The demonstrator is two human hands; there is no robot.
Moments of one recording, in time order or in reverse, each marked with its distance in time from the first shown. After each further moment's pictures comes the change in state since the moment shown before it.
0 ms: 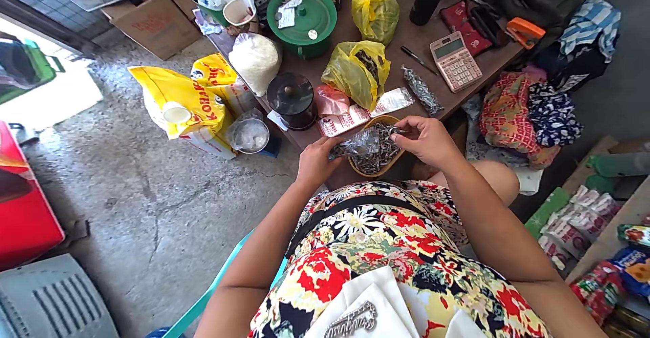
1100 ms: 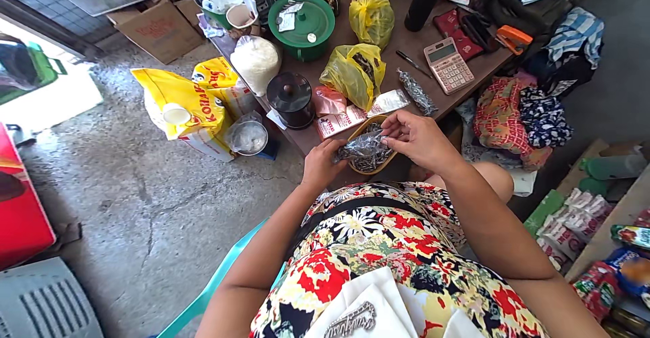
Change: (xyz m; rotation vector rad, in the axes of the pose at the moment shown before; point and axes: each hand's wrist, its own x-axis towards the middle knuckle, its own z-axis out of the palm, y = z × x) left_hand -0.013 0.011 0.018 -0.100 0.104 0.062; right_hand -0.023 -0.030 0.001 -0.152 -0.080 -0.236
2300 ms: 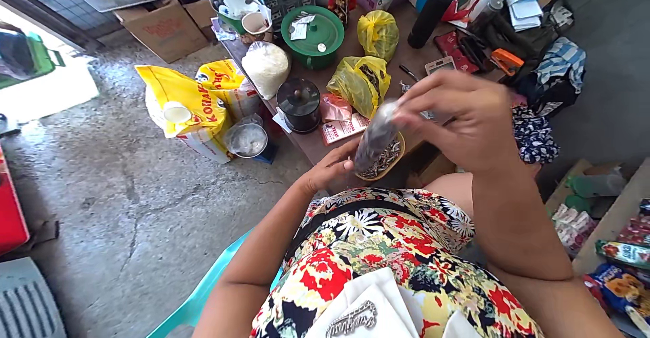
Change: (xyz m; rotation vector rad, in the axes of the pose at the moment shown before) left_hand 0.008 0.017 -0.031 -0.918 -0.312 0.207; right_hand 0.007 -0.086 -0.038 -0.234 0.217 -0.702
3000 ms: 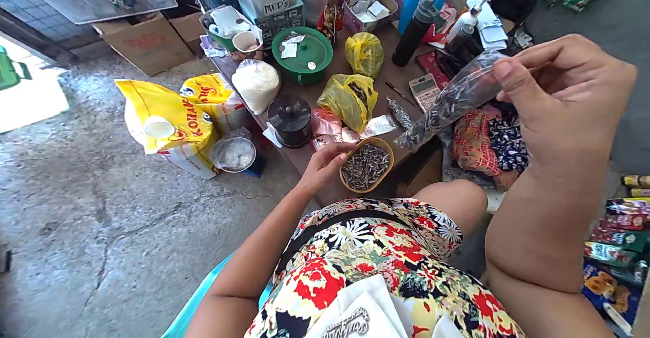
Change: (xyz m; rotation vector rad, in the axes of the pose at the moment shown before) left_hand 0.019 -0.008 -0.007 0.173 0.230 -0.022; right_hand -0.003 0.007 -0.077 -0.139 0.342 0.382
